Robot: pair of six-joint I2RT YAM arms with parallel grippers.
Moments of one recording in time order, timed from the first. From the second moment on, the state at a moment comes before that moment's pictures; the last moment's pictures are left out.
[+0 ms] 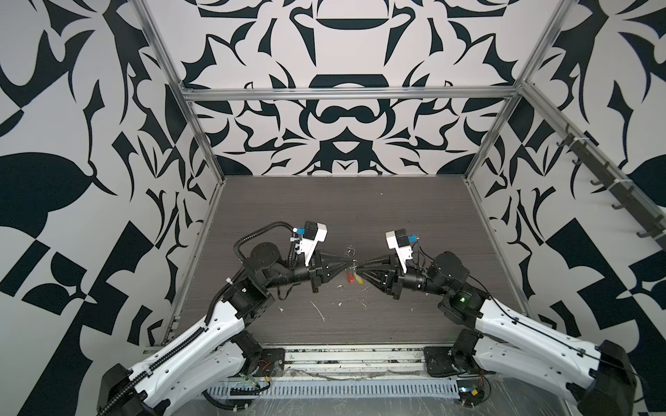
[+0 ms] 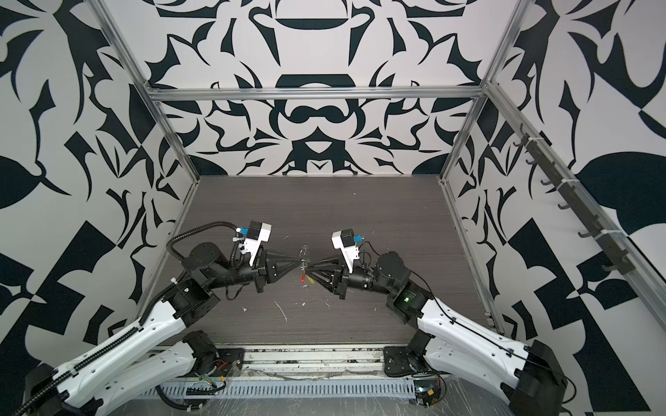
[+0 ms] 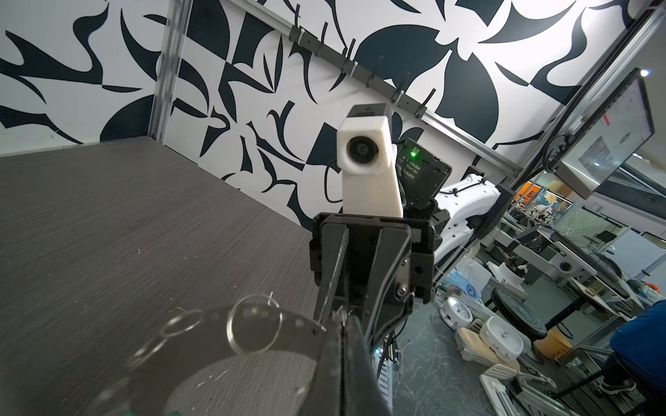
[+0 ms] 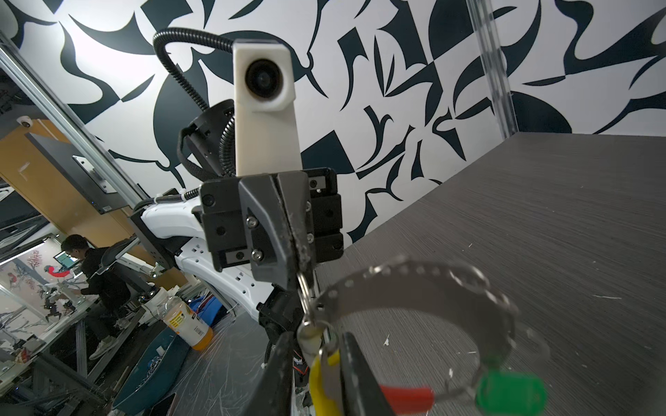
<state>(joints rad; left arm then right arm) -0.75 0.82 0.63 0.26 0.70 -0.51 0.83 0.87 0.54 0.42 -0.58 0.58</state>
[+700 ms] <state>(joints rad) -0.76 0.80 0.61 0.27 0.71 -0.51 0.87 0.88 0.54 0.50 -0.52 0.59</state>
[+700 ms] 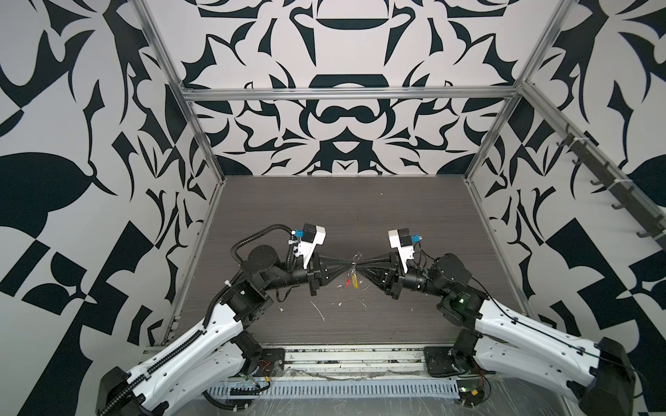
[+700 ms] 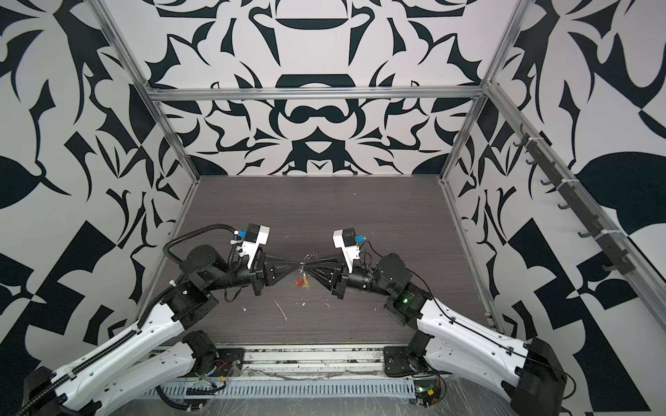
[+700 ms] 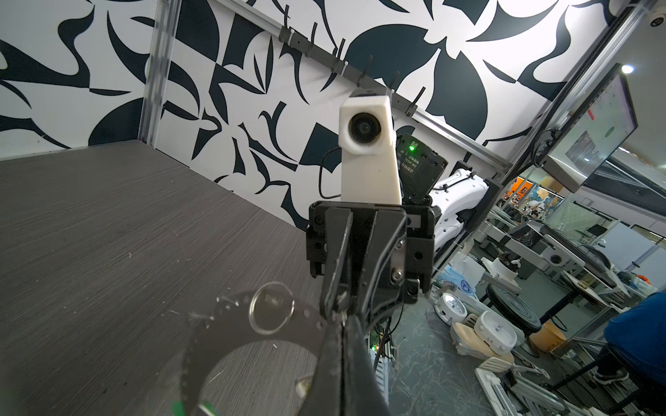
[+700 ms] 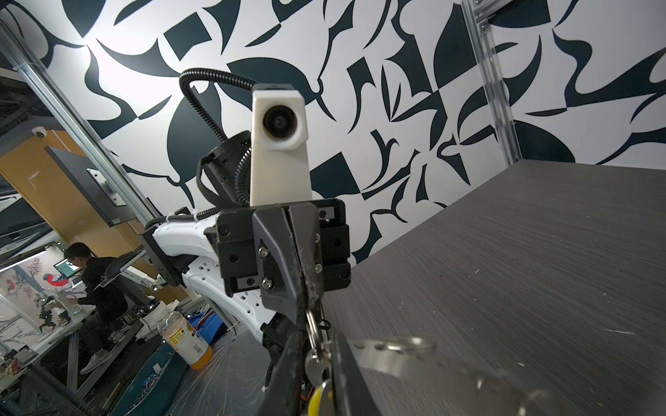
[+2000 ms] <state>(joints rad) -0.76 0.74 0.61 0.05 0.69 -0.48 0.87 1.05 1.11 -0.63 -0.66 0.12</state>
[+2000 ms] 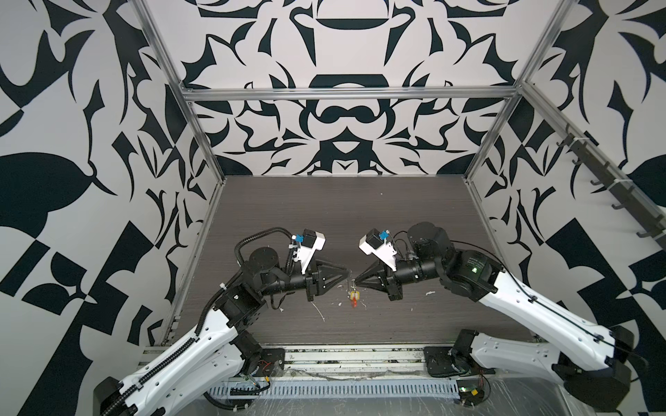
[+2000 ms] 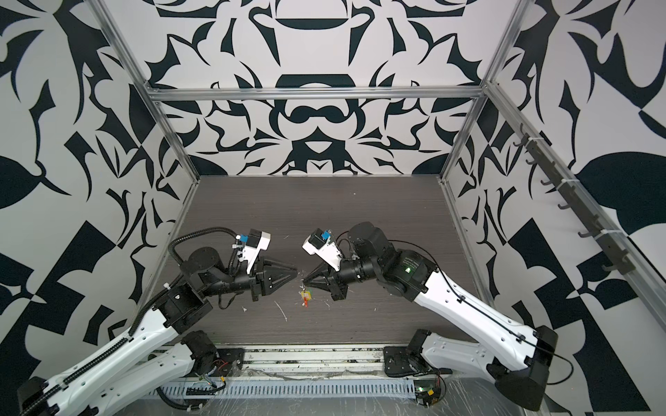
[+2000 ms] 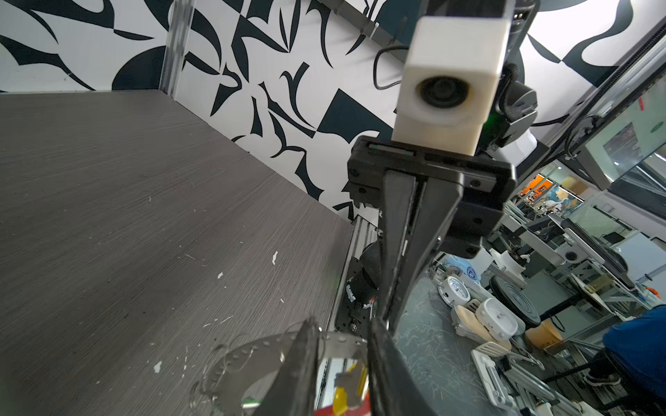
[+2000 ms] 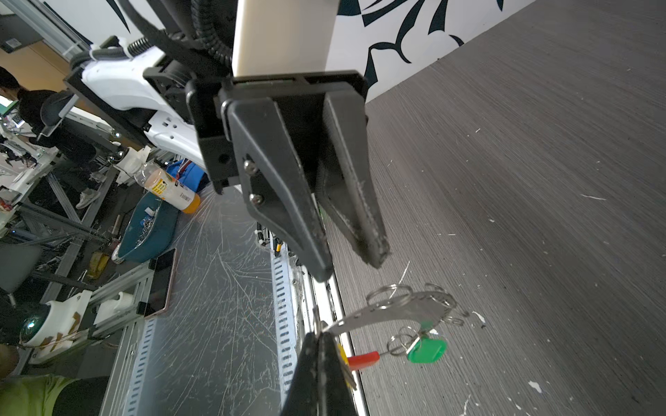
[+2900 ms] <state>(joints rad) -0.79 0.81 0.62 0.10 0.79 -0.51 0.83 1.08 1.15 -0.68 -0.65 0.09</state>
